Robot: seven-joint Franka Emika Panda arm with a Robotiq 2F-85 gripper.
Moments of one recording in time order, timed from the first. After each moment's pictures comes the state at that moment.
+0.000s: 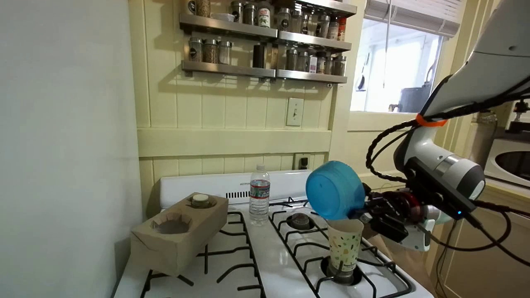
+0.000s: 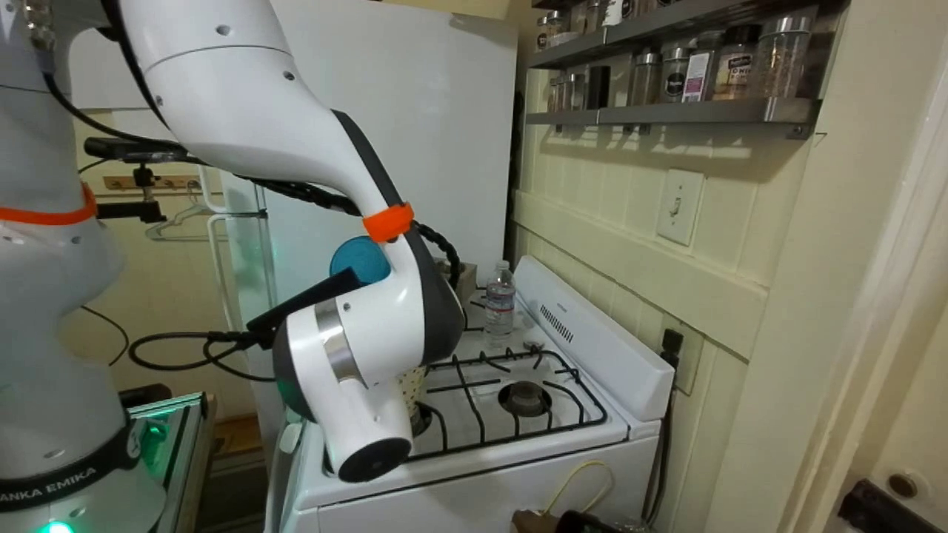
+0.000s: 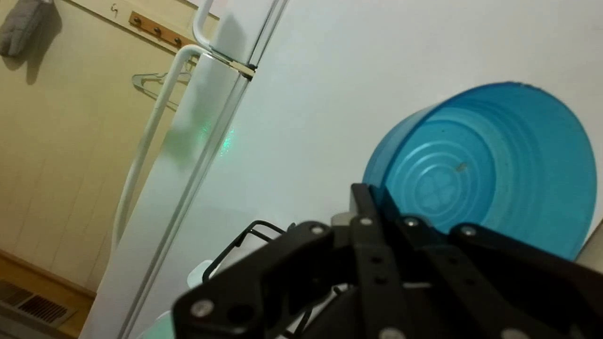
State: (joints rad) arm -0.26 0.19 -0.28 -2.64 1.12 1.24 -0.21
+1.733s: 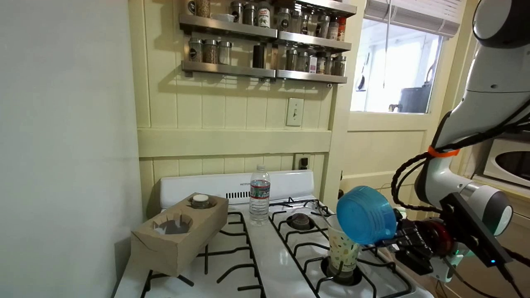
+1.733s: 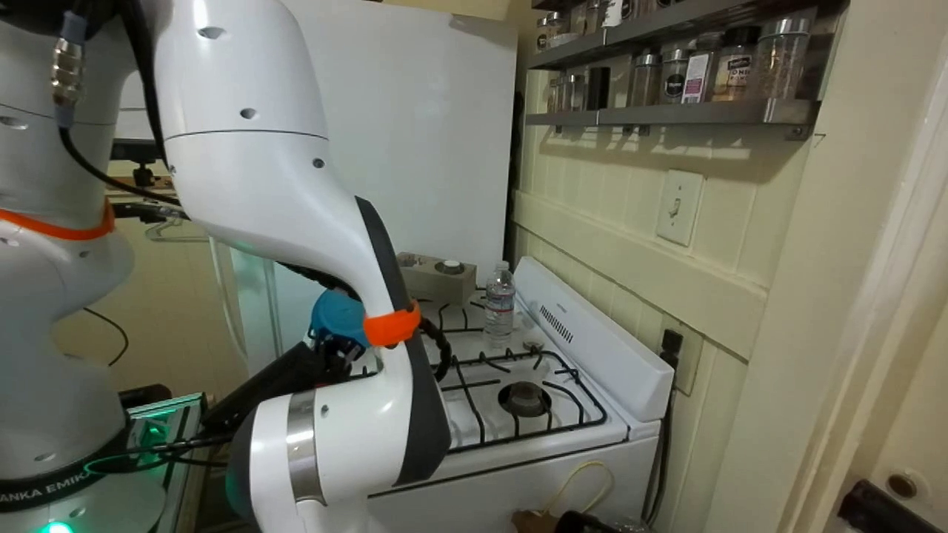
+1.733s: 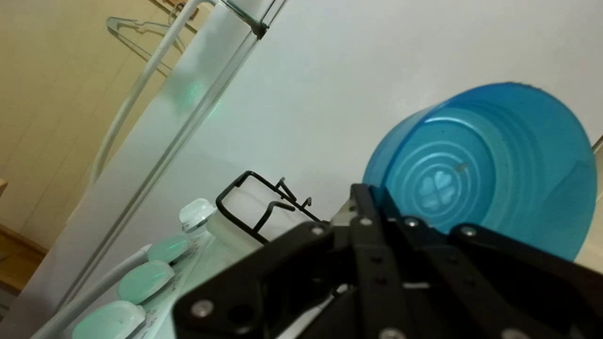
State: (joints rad) arm -0.38 0.41 -0.34 -2.59 1.02 1.22 -0.59
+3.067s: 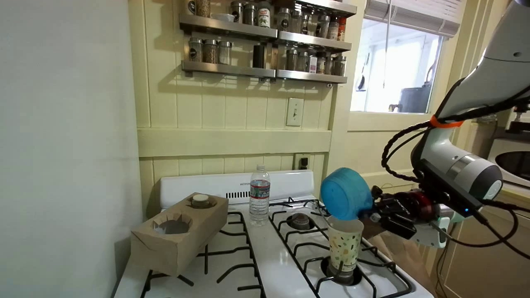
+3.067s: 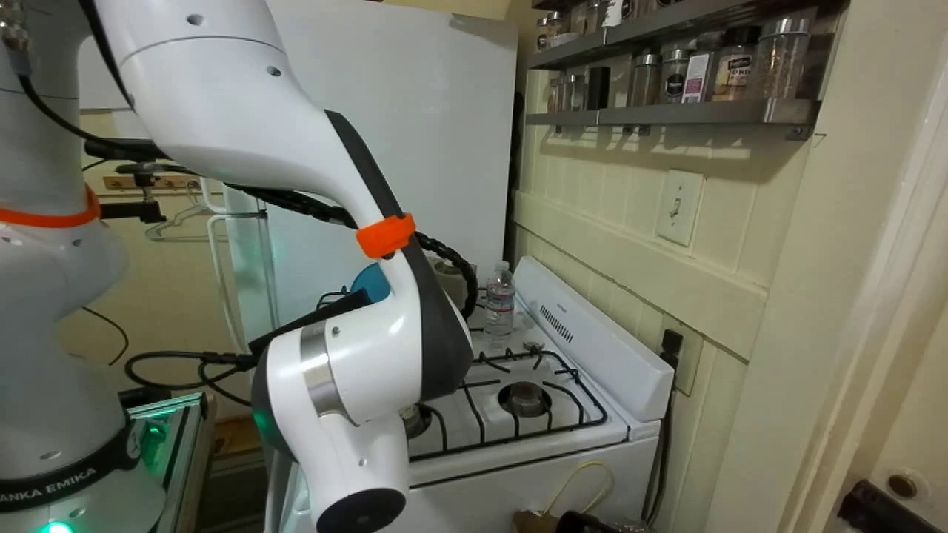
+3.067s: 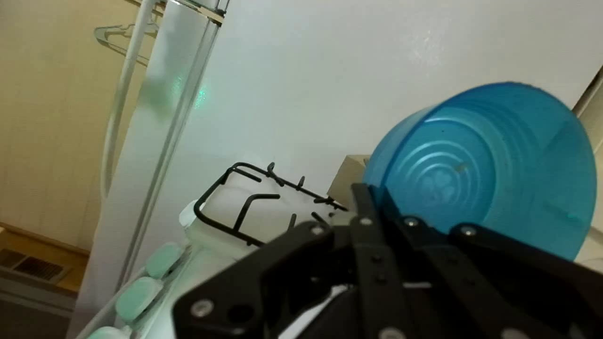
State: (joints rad) arm -0.30 0.22 -0.37 -2.59 1.10 1.30 -0.14
